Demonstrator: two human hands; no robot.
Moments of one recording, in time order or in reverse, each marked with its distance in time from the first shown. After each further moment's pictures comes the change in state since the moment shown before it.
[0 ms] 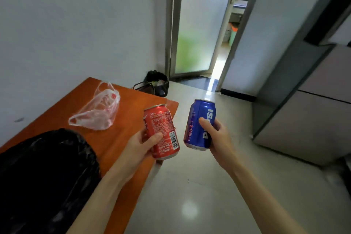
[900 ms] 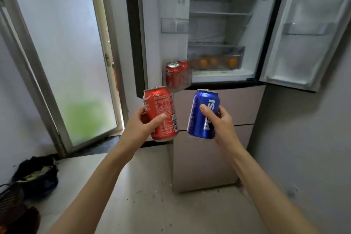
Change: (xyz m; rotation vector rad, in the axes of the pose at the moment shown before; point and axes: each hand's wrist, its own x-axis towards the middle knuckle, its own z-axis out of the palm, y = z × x) left_hand 0.148 0.083 0.567 0.363 -0.380 0.468; right_hand 0.017 -0.211 -0.509 0.069 0.553 -0.464
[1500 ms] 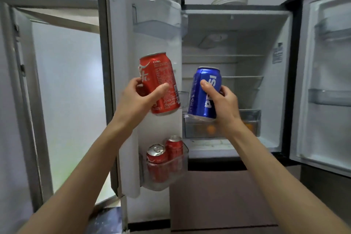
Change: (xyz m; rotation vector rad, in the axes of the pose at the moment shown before) left_hand 0.260 0.159 0.072 0.130 0.248 0.493; right_hand 0.302 -0.142 -0.006 0.018 -0.047 -0.354
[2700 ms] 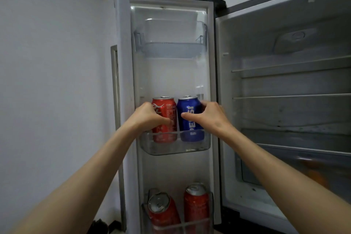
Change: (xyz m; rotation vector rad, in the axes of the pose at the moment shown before) left_hand 0.136 -0.040 0.041 0.764 0.198 -0.468; right_hand 0.189 0.079 0.055 -0.322 -0.643 -0.250
